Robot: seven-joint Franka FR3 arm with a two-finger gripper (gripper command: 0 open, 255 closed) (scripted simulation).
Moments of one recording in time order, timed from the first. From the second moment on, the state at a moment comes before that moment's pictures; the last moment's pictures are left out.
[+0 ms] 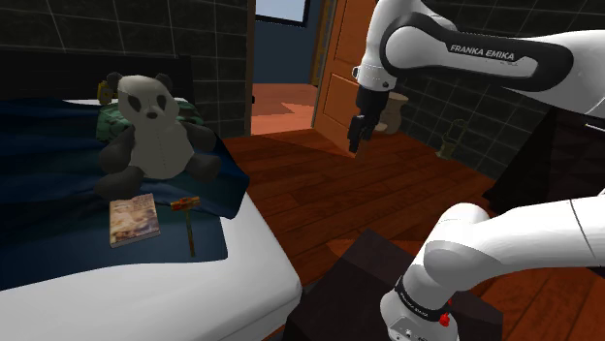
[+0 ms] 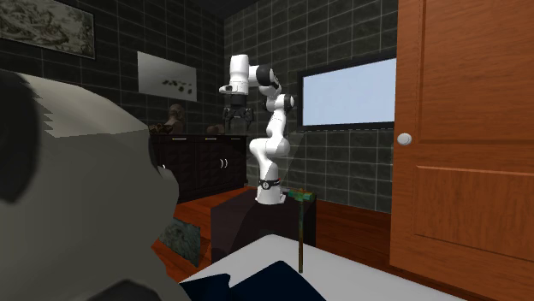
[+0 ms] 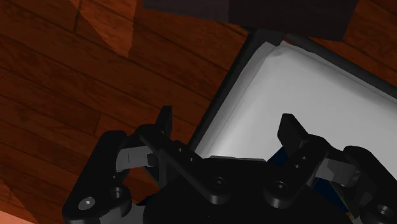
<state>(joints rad) -0.02 -0.74 -0.04 -2.34 -0.08 1.57 -0.14</state>
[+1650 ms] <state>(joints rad) 0.17 -0.03 0.12 -1.99 -0.03 1.92 -0.26</state>
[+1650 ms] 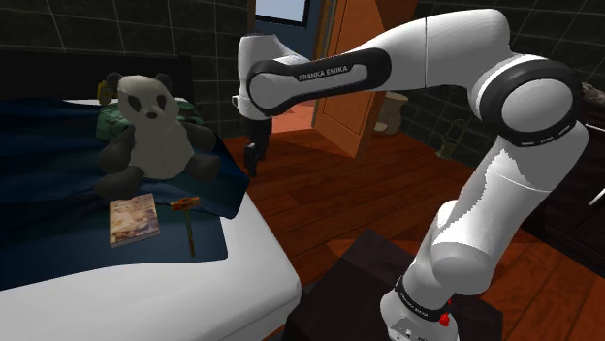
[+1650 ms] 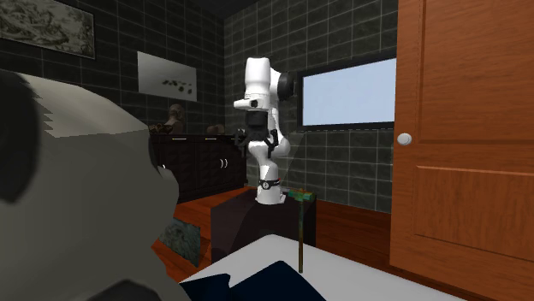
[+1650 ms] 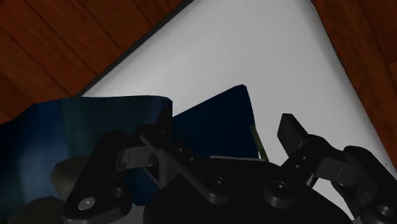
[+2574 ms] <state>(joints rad) 0.29 0.37 0.21 -1.61 -0.09 1.94 -0.30</state>
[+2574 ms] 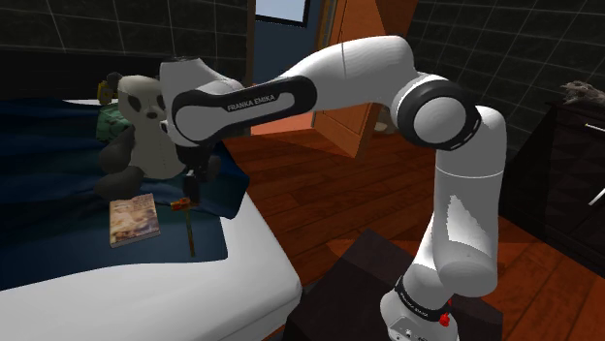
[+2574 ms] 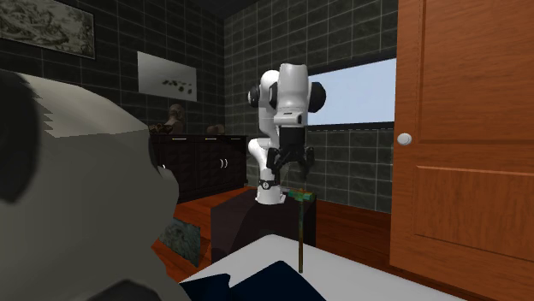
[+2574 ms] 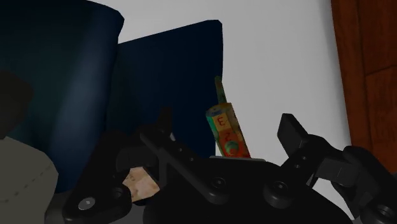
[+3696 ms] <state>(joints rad) 0.29 0.41 0.21 -1.66 -0.10 2.03 -0.30</state>
